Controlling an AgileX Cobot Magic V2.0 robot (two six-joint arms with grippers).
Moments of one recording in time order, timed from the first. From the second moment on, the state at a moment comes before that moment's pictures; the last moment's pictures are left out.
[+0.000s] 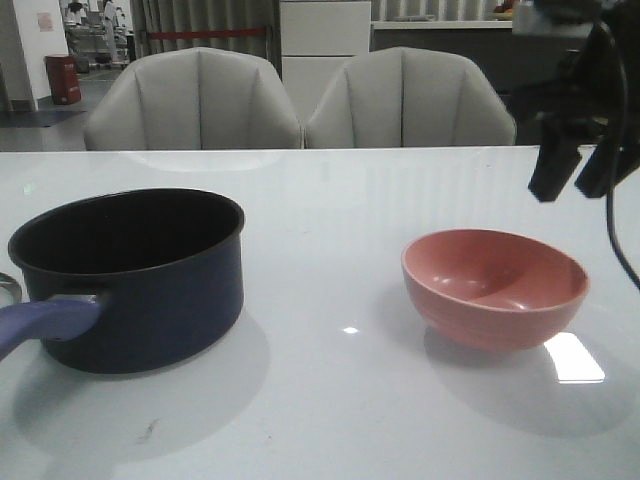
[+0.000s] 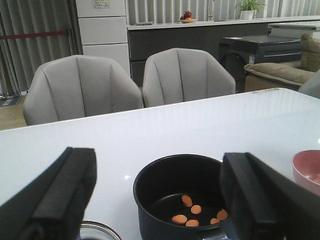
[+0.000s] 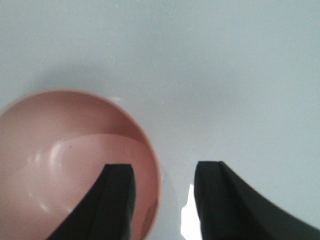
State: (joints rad) left arm -0.31 0.07 -0.27 -0.09 0.26 0.10; right arm 0.14 1.63 -1.19 0.15 0.74 -0.14
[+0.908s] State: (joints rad) left arm -0.31 0.07 -0.27 -0.09 0.26 0.10; right arm 0.23 0.36 -0.29 0.15 0.09 -0.14
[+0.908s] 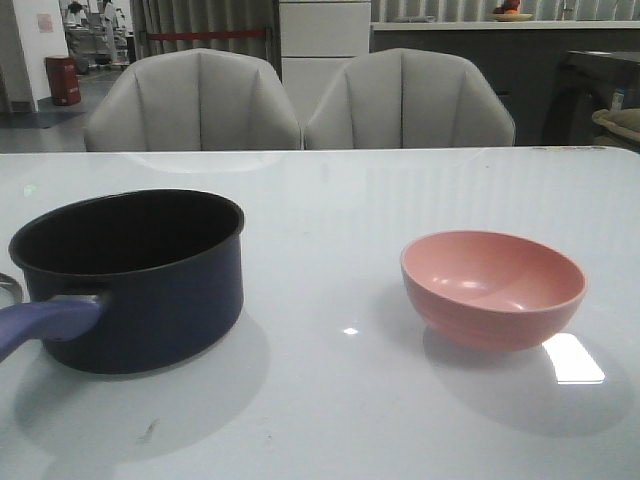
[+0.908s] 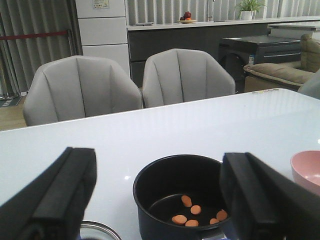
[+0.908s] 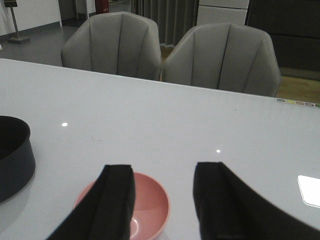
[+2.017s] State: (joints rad) left arm -0.08 0.52 -0.53 -0.07 0.50 -0.01; right arm 0.23 0.22 -0.13 0.15 0.08 -0.14
